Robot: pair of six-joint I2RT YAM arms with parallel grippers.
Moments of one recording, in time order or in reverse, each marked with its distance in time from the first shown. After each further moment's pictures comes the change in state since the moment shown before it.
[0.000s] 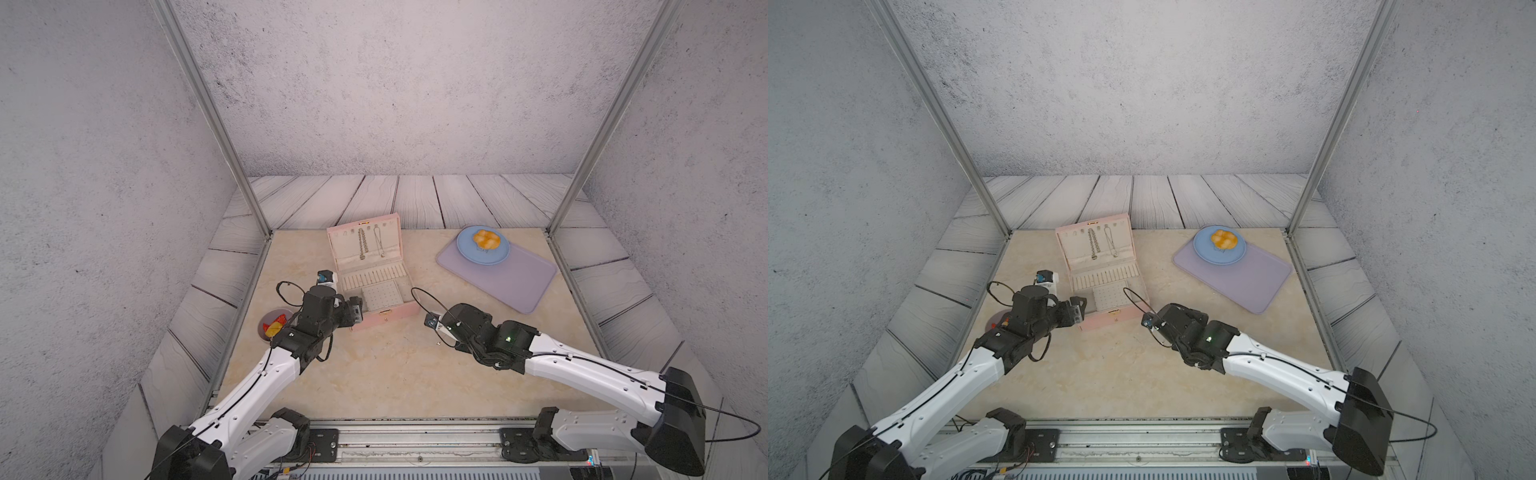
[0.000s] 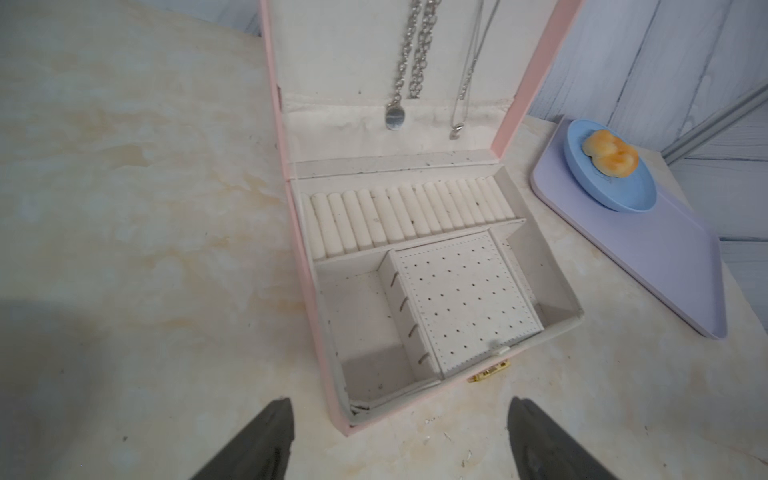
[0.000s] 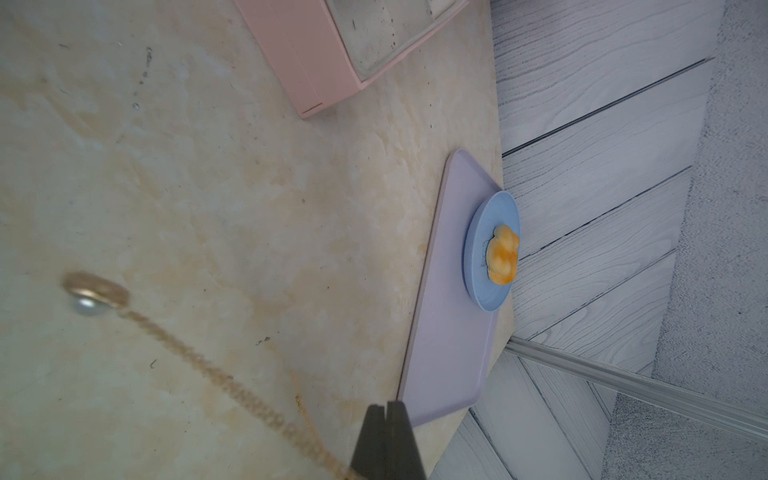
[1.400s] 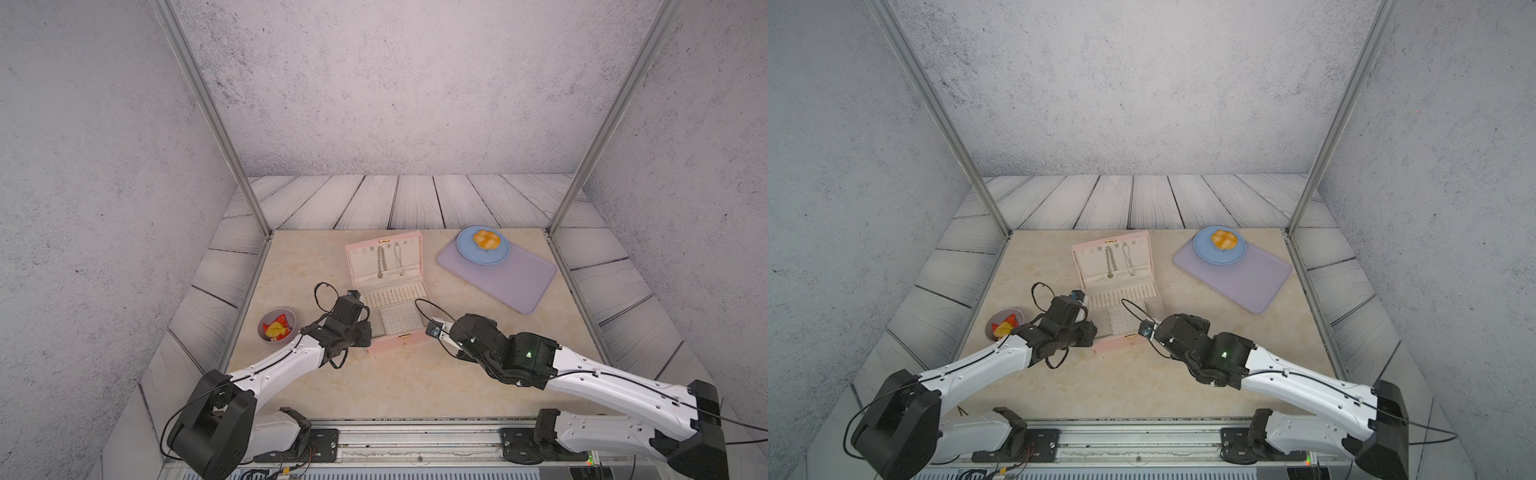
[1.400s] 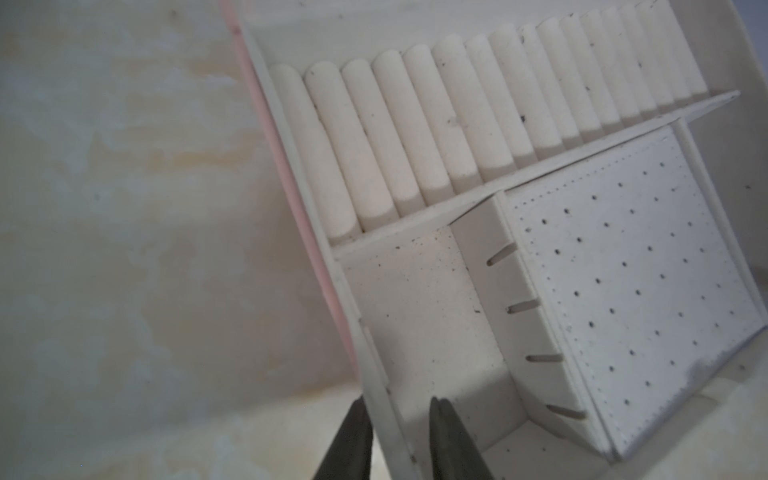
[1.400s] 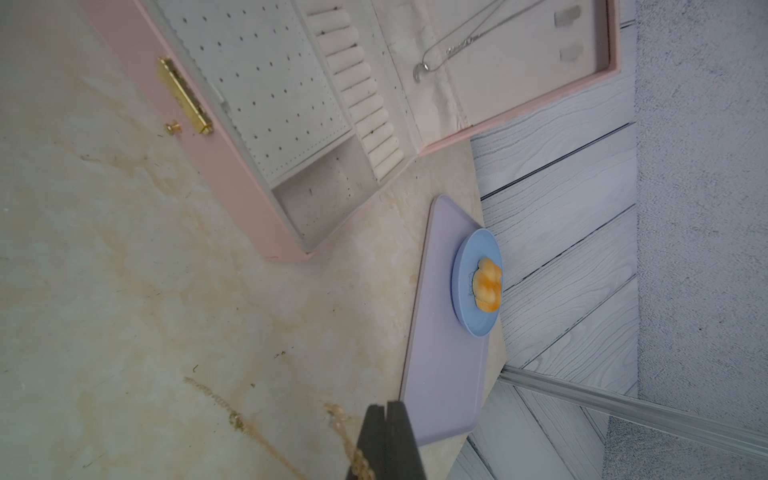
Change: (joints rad) left arm -0.190 0.208 -0.037 -0.059 0.077 -0.010; right arm 0.117 -0.137 0.000 -0.046 0.014 0.047
